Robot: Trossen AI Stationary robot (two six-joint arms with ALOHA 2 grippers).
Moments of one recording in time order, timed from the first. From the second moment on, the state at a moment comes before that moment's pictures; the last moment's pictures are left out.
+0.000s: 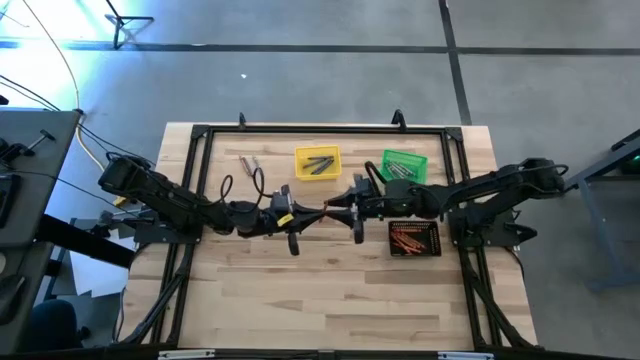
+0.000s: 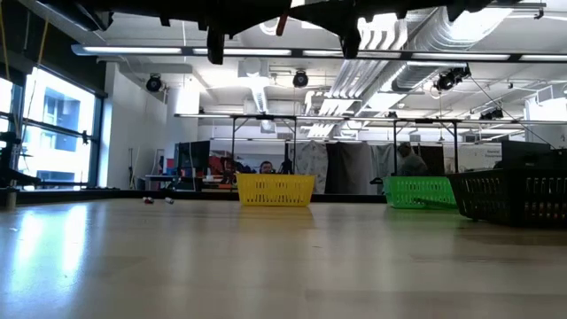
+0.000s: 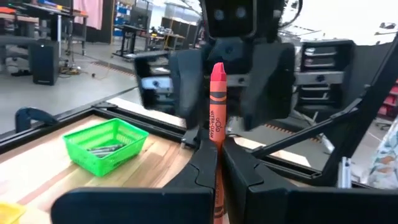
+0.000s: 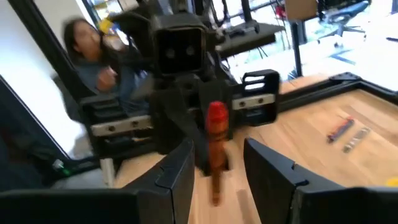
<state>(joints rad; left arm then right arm) -0.25 1.48 0.66 0.86 -0.46 -0.22 0.11 1.41 0.82 0.51 0.10 0.33</state>
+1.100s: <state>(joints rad) -0.26 1.48 0.66 0.86 -0.52 -0.20 0.10 1.42 0.90 0.43 0.14 0.29</state>
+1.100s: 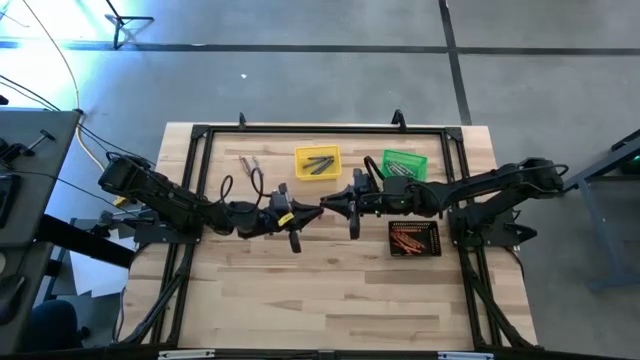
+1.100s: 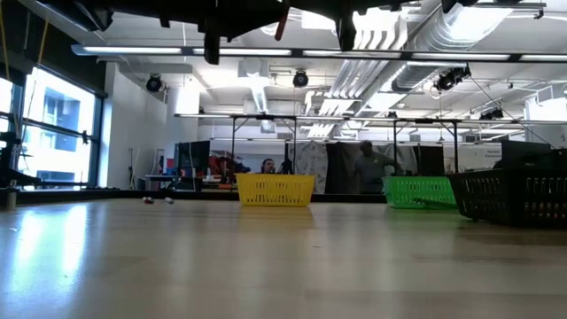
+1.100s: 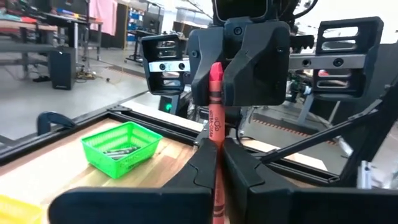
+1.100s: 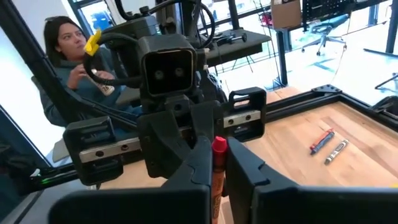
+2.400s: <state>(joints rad) -0.26 1.47 0.66 0.70 -0.55 -0.23 0.36 1.27 0.79 -0.94 0.19 1.13</state>
